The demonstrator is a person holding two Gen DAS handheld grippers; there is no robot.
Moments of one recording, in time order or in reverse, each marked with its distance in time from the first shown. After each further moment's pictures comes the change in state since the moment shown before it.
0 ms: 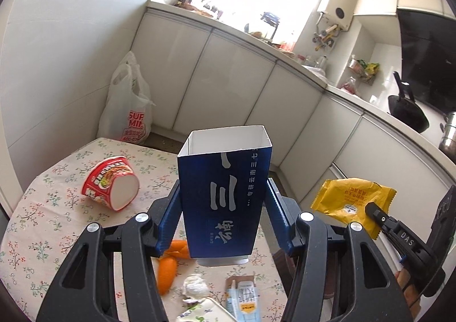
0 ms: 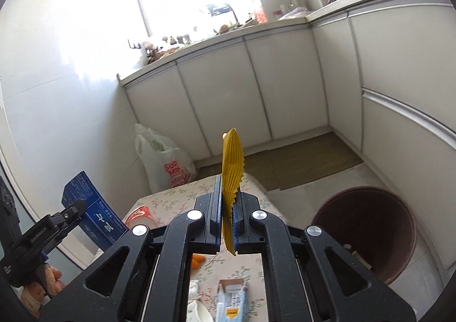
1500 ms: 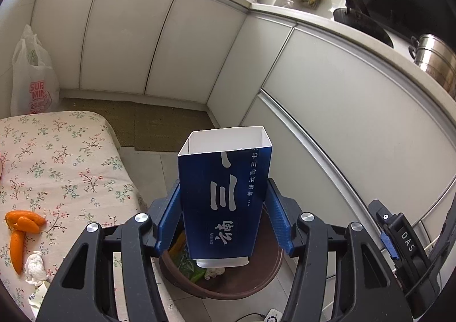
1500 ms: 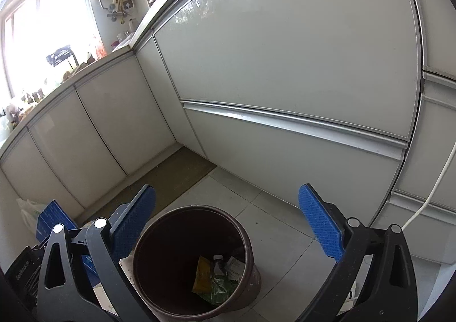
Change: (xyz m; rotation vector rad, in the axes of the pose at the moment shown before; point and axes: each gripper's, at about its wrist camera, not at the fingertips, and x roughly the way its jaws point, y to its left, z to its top) left arm 0.139 -0.235 -0.081 0.159 0.299 -0.234; right arm -0.066 -0.216 -0.009 0.334 -0.082 -0.640
